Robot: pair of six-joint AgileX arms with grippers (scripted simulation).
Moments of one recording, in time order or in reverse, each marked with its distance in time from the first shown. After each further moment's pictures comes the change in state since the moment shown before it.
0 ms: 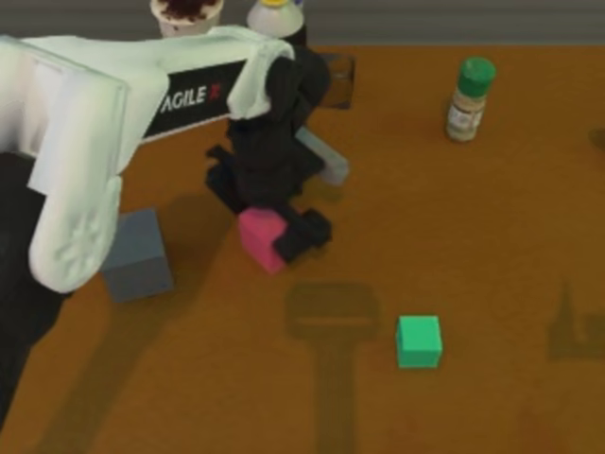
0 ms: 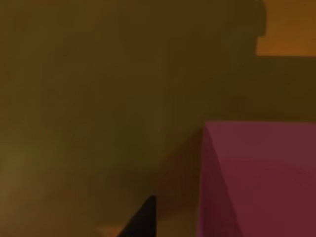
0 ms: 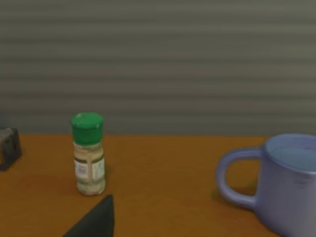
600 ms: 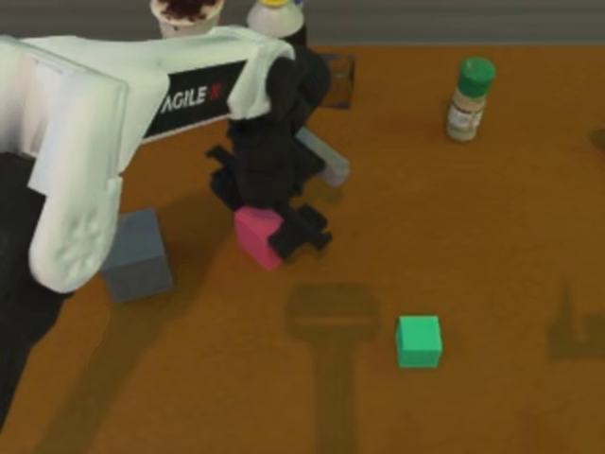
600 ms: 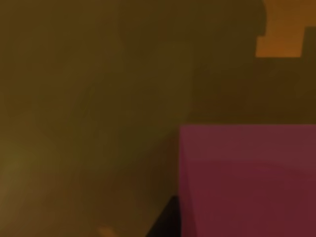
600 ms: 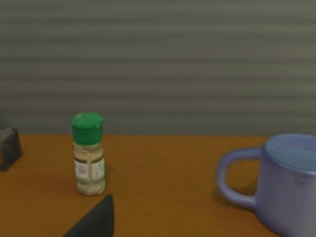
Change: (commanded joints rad) left arm 0.000 0.000 0.000 0.000 0.000 0.000; right arm 0.000 0.000 0.000 0.000 0.000 0.000
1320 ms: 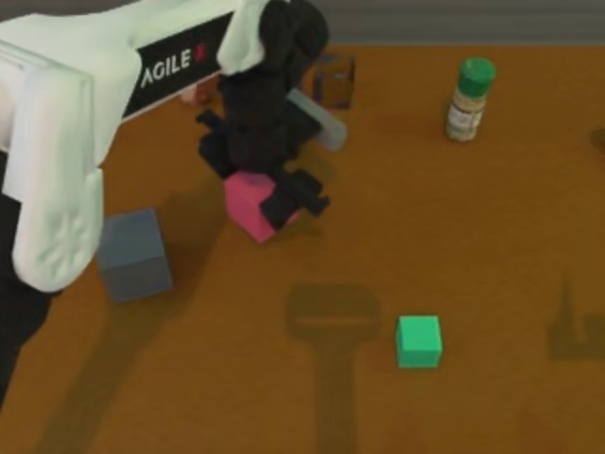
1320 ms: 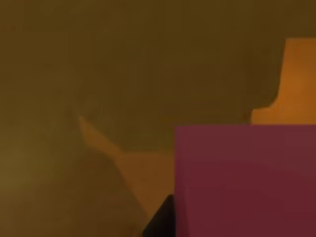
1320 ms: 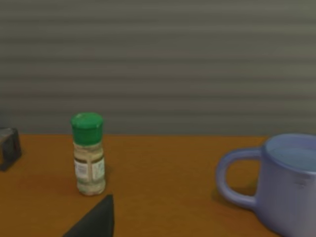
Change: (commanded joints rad) left arm 0.017 -0.062 0.143 -0.202 0.004 -0.004; right arm 0.000 0.000 0.000 0.000 0.000 0.000
